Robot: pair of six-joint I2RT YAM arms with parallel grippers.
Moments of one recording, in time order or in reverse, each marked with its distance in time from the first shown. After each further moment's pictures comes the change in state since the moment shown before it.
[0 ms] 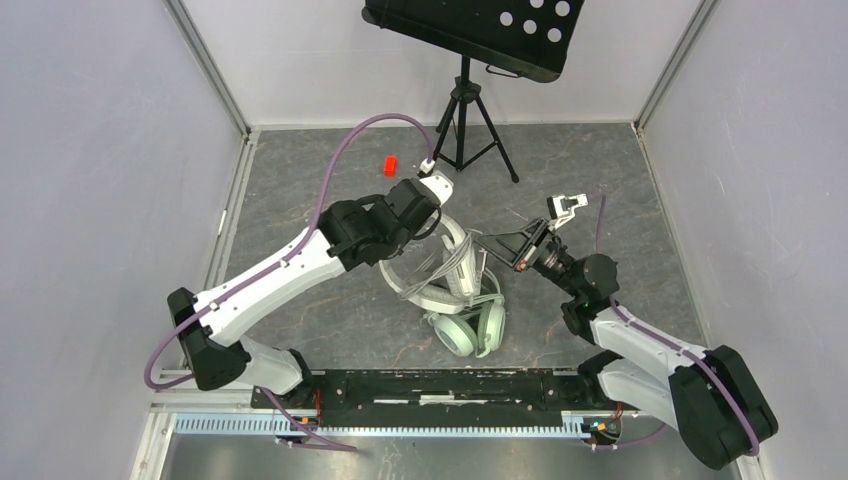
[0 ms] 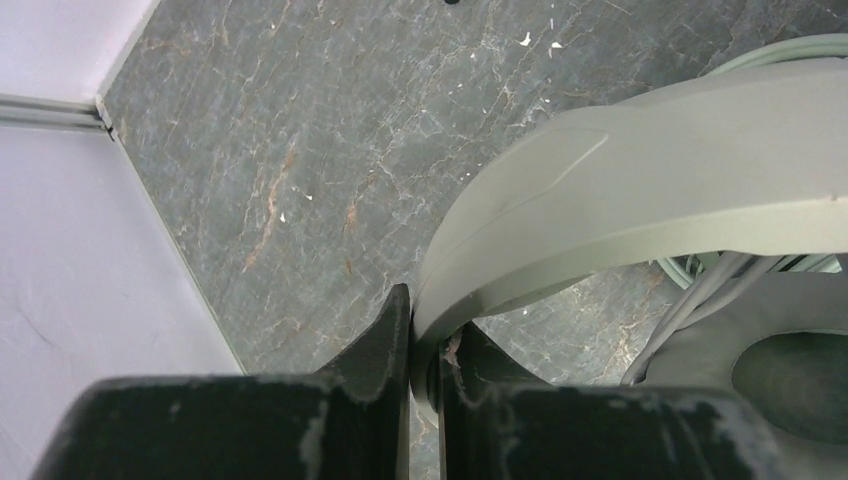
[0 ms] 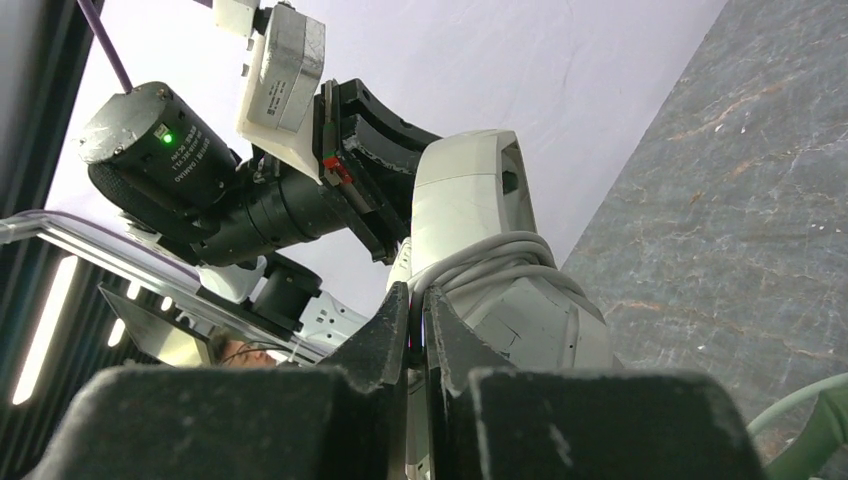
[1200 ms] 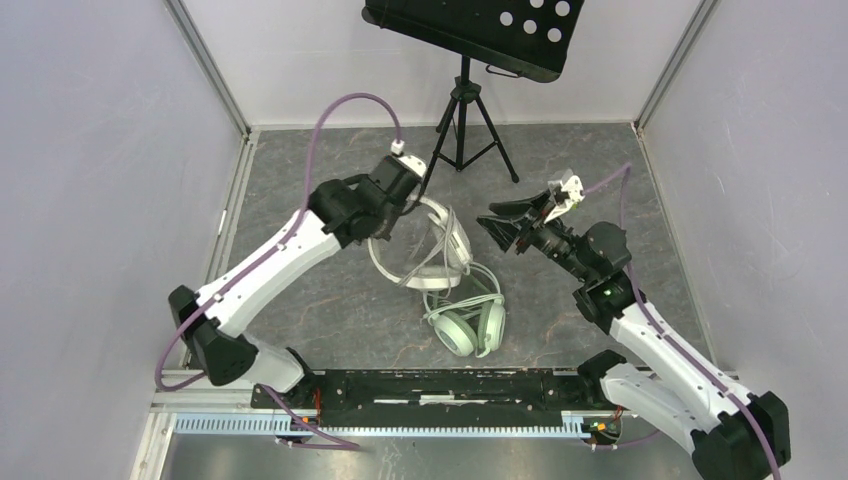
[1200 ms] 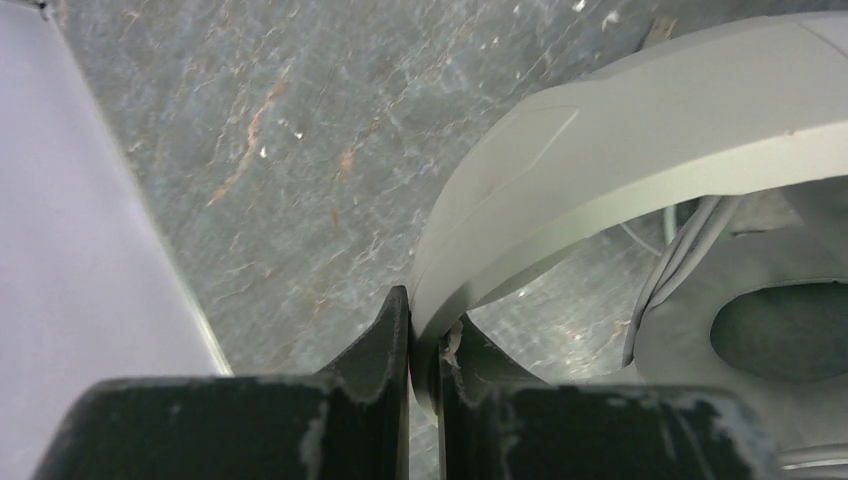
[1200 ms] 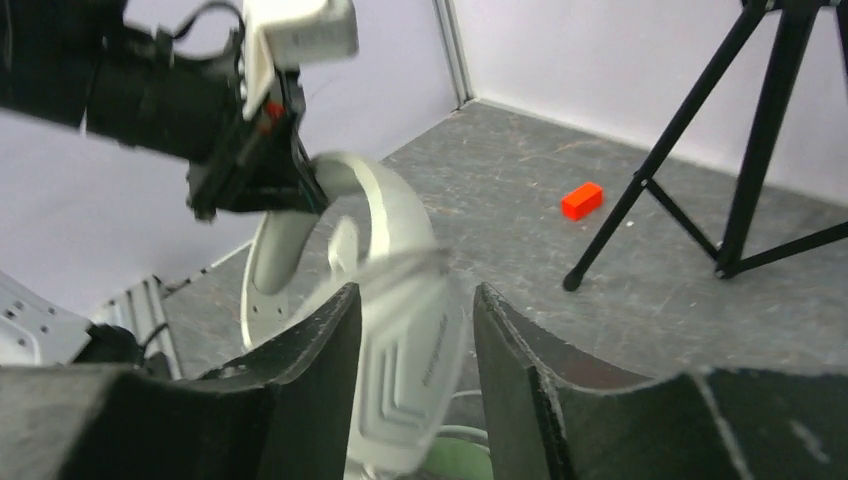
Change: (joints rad) left arm 0.125 0.063 0.060 -0.111 0.038 -0.133; right arm 0.030 -0.147 0.314 -0.666 0.140 -0.983
